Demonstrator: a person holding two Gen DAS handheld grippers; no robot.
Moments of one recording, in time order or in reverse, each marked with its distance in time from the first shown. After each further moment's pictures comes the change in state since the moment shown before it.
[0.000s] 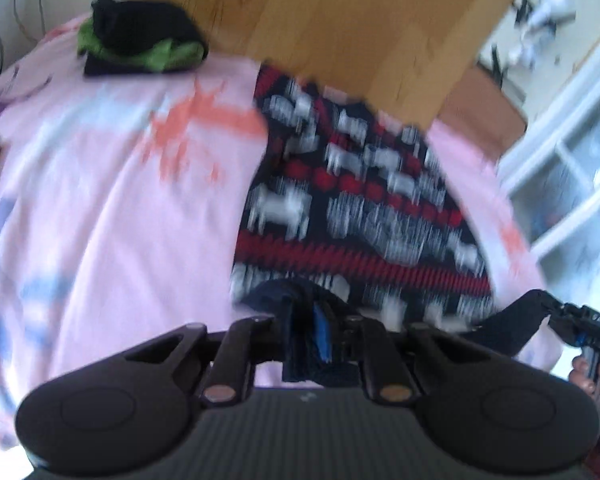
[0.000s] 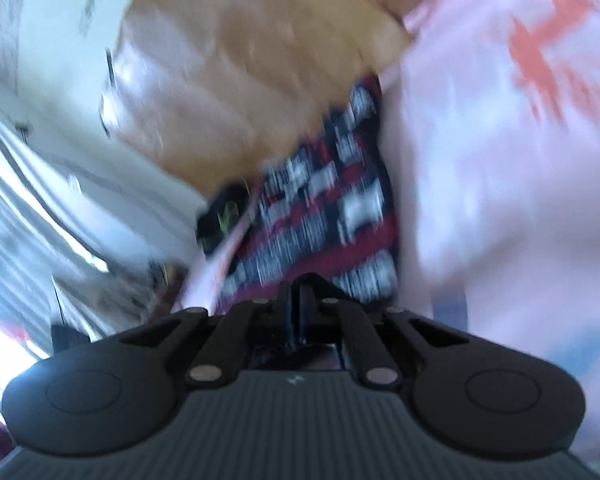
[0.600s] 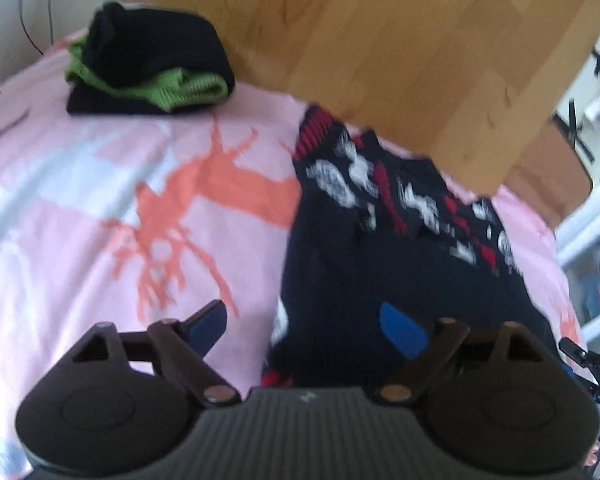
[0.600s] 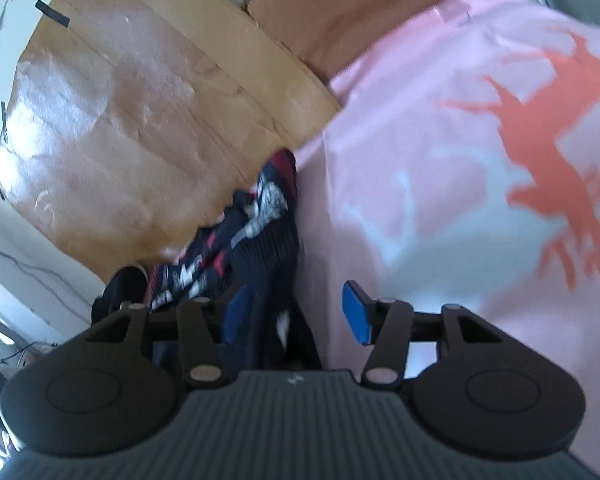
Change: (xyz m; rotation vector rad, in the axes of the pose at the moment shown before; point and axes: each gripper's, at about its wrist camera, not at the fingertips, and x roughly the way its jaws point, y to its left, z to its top) left arm 0.103 0.022 0.061 -0.082 -0.050 0.130; right arm 0.081 -0.036 0.051 0.030 -0.138 -0.284
